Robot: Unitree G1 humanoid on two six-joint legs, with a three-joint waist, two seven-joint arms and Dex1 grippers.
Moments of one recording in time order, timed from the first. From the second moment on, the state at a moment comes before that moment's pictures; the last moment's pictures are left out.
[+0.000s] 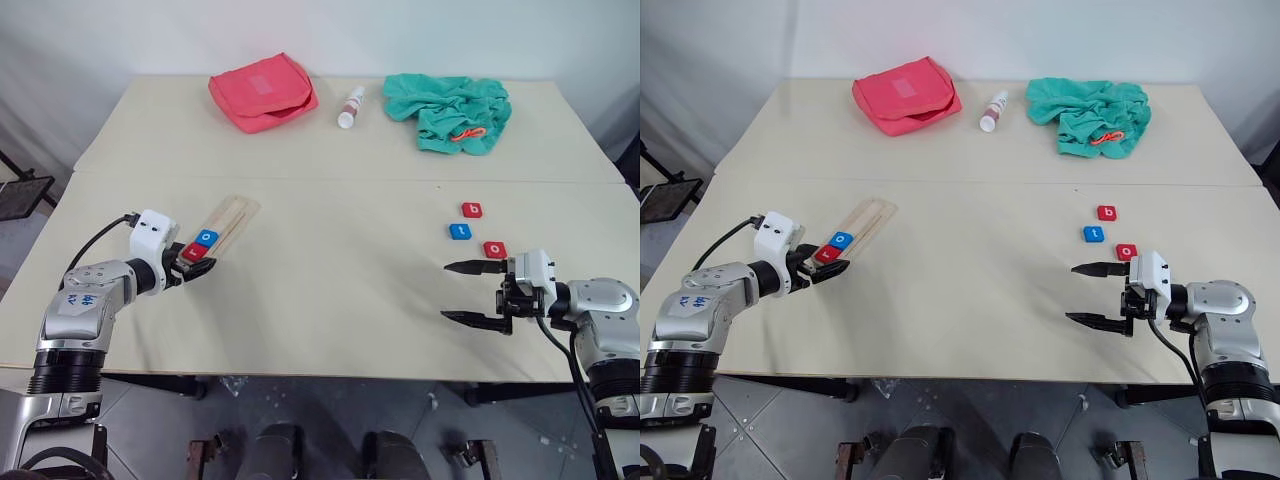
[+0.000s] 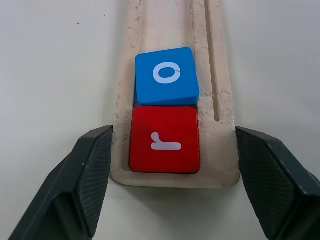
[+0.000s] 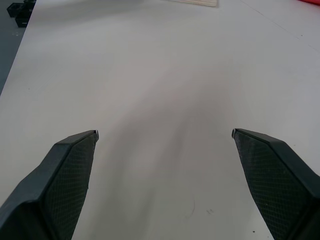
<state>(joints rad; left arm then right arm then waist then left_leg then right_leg) -0.46 0.71 0.13 0.17 -0.25 0.69 -0.57 -0.44 -0.76 -0.07 0.57 0.44 -0.28 1.54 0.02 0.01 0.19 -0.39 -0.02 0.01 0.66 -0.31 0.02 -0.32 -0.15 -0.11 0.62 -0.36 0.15</state>
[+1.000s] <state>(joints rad) -0.60 0.63 -0.21 0.21 -0.14 0.21 -1.08 -0.28 -0.76 -0.15 0.43 0.43 -0.27 1.46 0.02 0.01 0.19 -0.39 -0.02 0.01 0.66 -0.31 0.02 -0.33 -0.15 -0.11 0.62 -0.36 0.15</state>
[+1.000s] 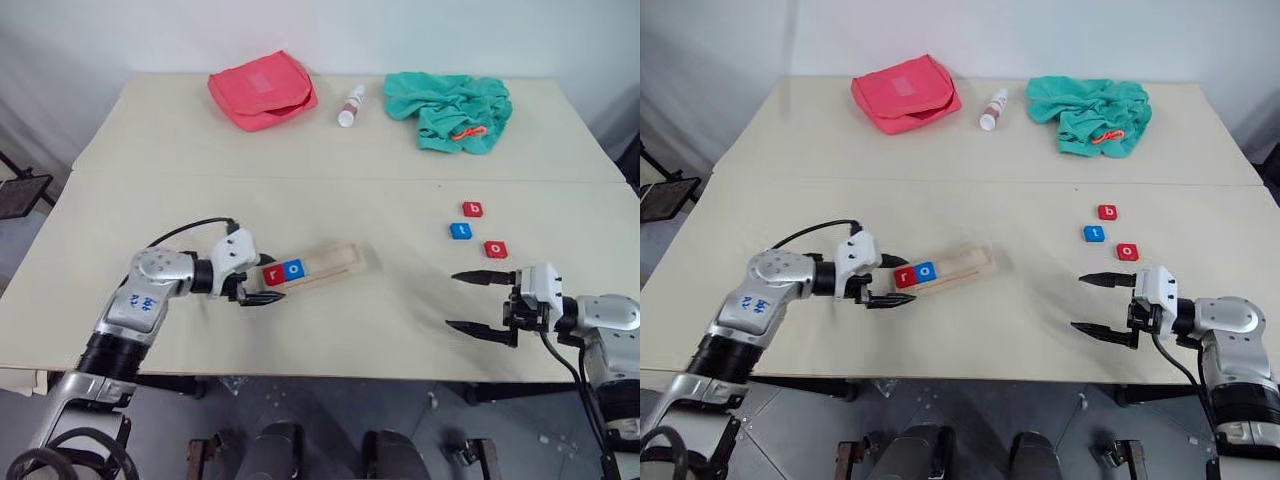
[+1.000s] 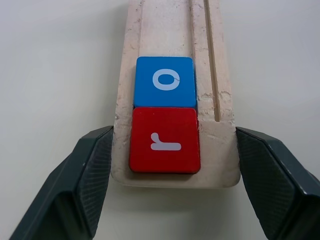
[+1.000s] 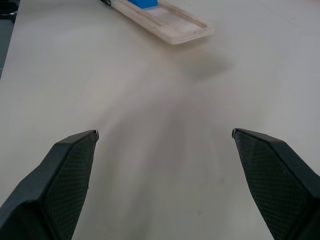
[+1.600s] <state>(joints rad) -0.77 0.44 -0.36 0.37 -0.04 0.17 -1.18 -0.09 -0.76 -0.26 0.27 0.46 -0.25 1.36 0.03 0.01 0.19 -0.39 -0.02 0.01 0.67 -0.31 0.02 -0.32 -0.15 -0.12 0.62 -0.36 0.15</state>
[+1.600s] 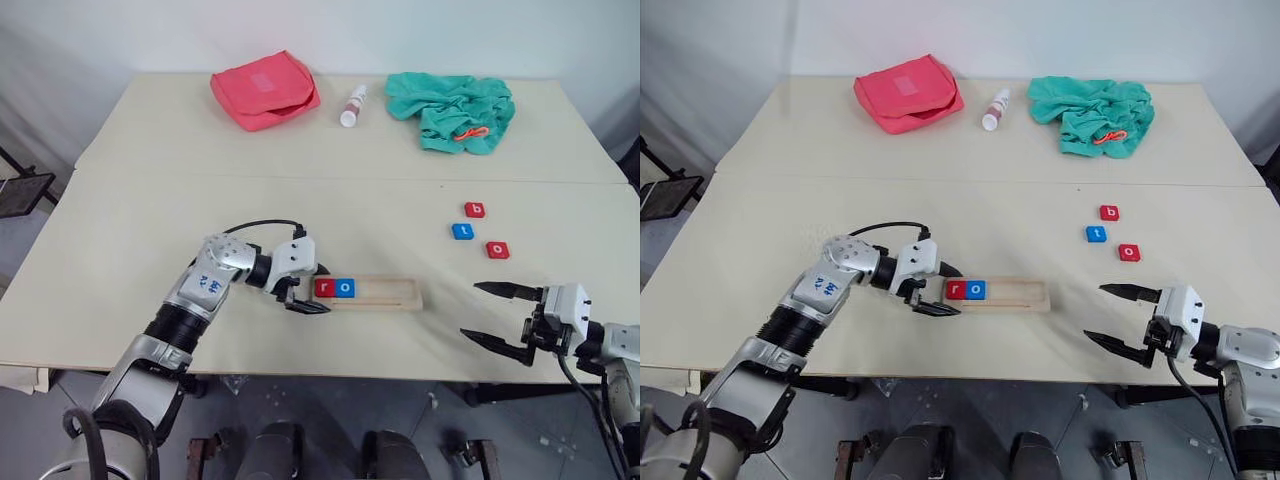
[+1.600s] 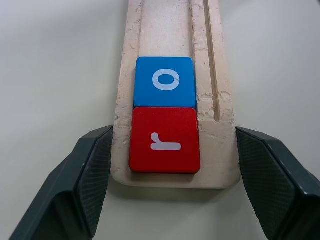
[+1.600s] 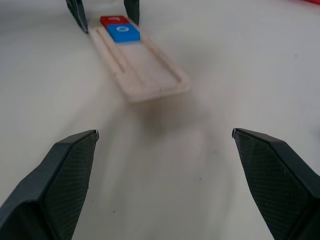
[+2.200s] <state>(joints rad) -0.69 0.51 -0.29 0.19 -0.07 0.29 -1.16 -0.10 -0.79 -0.29 0.27 0.47 -0.24 1.36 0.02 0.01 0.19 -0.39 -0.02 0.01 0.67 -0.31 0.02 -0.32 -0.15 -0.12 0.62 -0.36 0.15</state>
